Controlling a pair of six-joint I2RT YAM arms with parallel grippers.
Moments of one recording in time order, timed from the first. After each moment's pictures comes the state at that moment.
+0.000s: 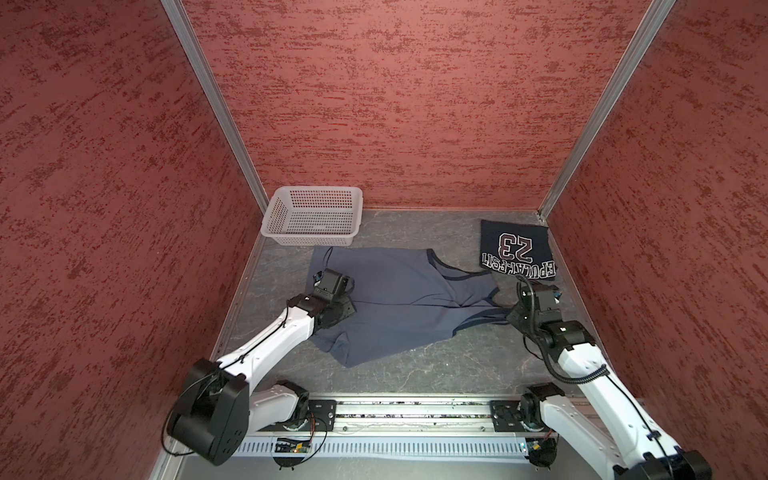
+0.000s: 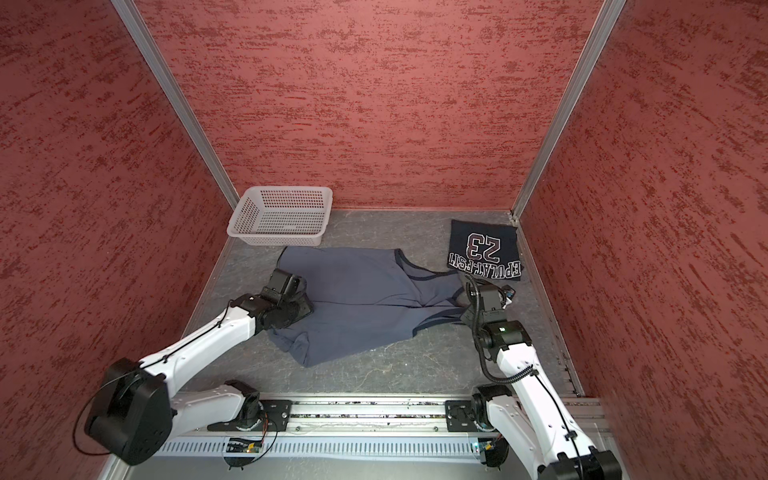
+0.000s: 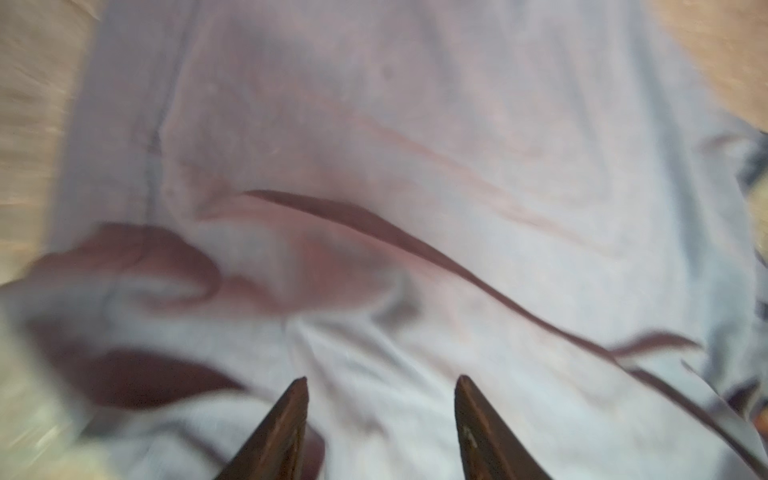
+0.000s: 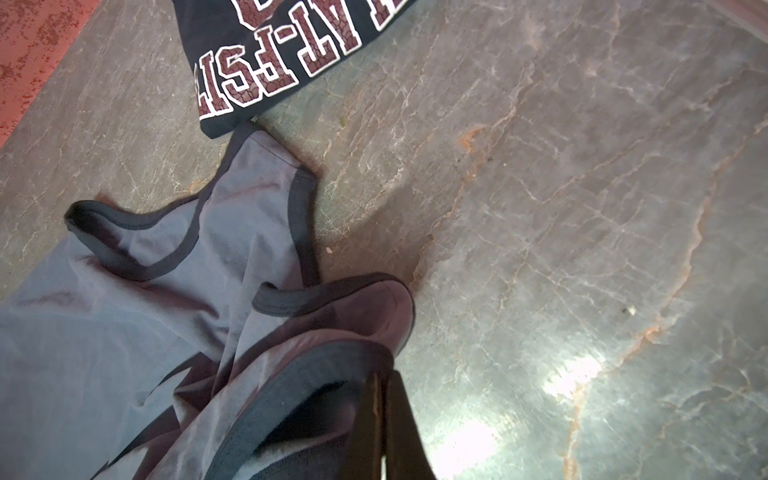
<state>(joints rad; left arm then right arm) -0.44 1.15 0.74 -0.66 -0.12 -0.88 0.15 0.84 0.59 -0.70 0.21 0.86</state>
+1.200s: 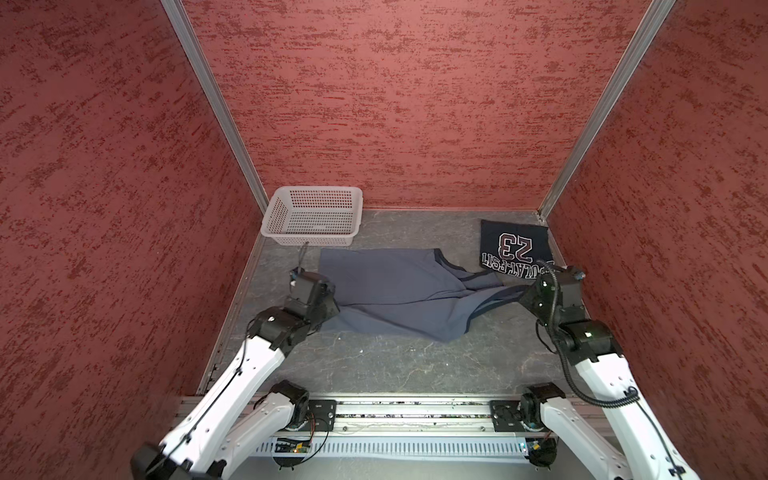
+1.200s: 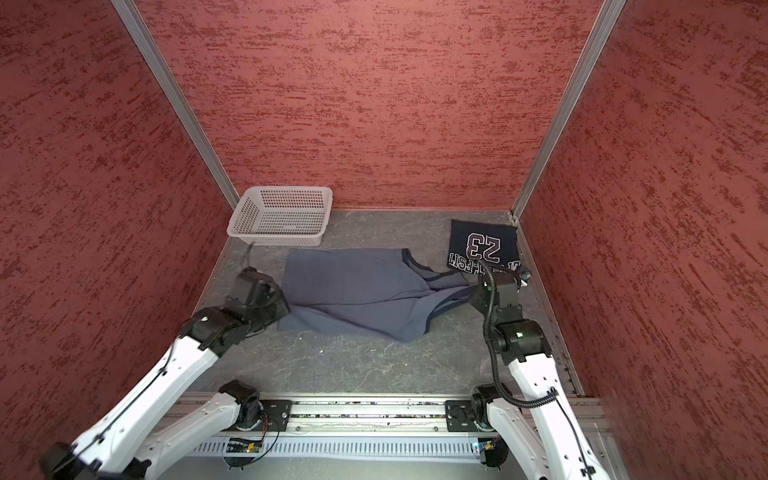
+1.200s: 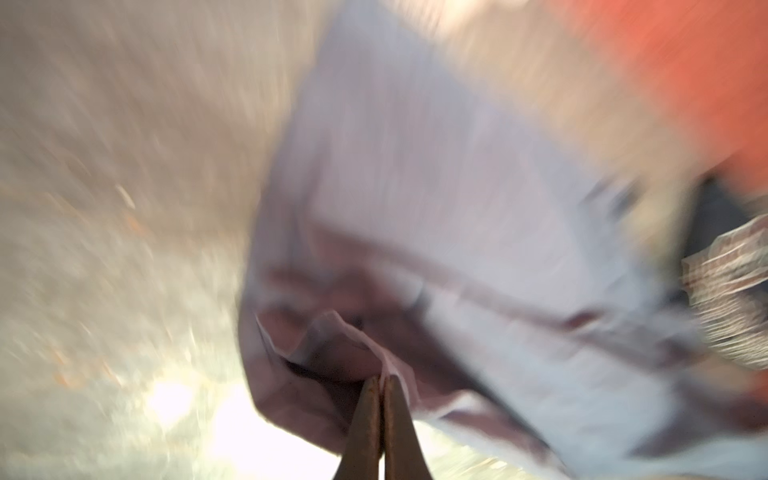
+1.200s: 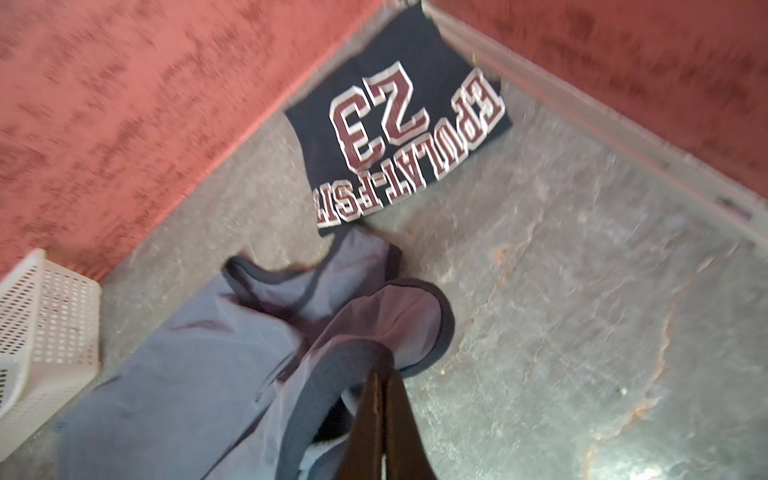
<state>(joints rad) -0.34 0.78 0.88 -0.86 -0.19 -0.82 0.15 0.74 0.85 -0.76 0.31 0.77</state>
